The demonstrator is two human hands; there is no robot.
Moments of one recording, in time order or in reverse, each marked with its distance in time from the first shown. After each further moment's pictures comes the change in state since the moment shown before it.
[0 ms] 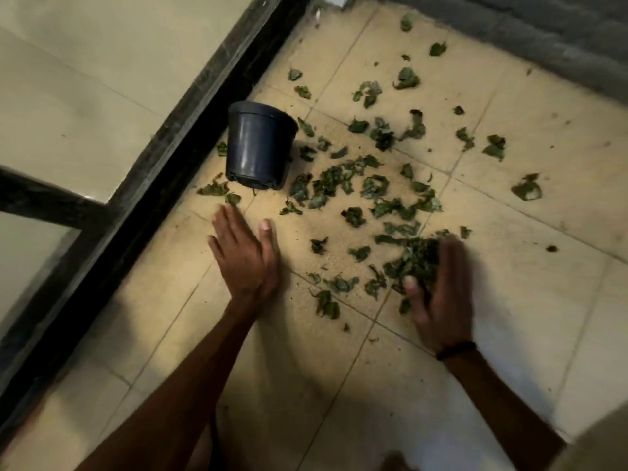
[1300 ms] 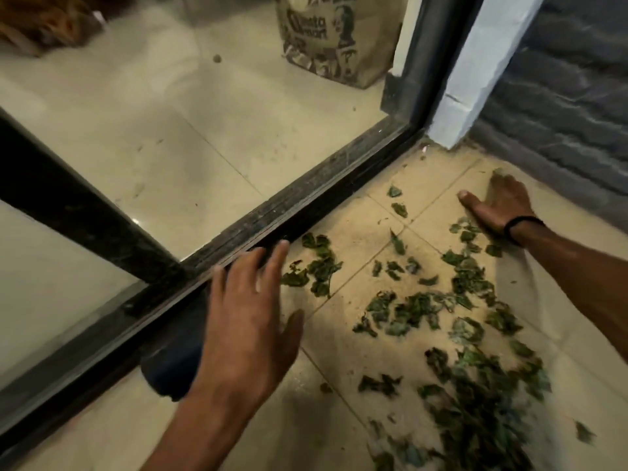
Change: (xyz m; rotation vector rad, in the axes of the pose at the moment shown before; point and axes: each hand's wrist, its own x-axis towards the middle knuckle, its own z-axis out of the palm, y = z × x) left_hand 0.042 0.011 -0.140 0.245 -0.065 0.217; right_hand 0.457 -0.066 0.045 -0.256 -0.179 -0.014
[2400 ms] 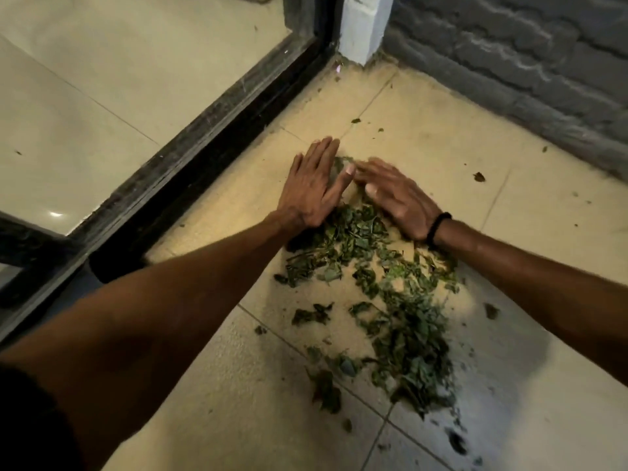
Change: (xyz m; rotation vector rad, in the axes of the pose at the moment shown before) left_hand 0.172 0.118 0.153 -0.273 -0.113 0.409; right_hand -0.175 -0.017 0.009 0.248 -0.160 -0.587
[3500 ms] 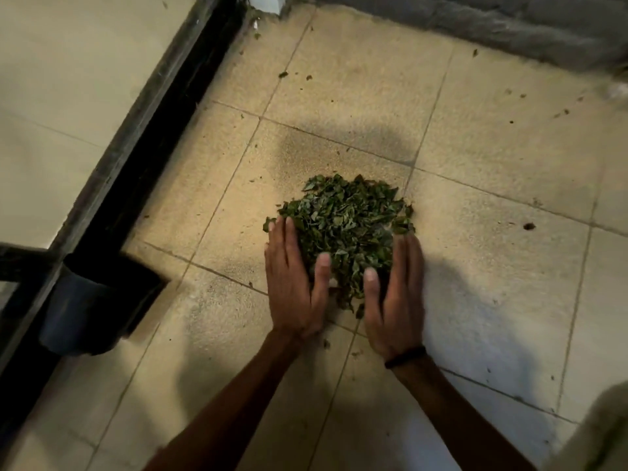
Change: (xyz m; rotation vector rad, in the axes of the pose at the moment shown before) left_hand -0.218 0.093 0.063 -0.176 0.171 -0.146; right_hand -0.234 -0.109 0.114 0.154 0.683 0.633
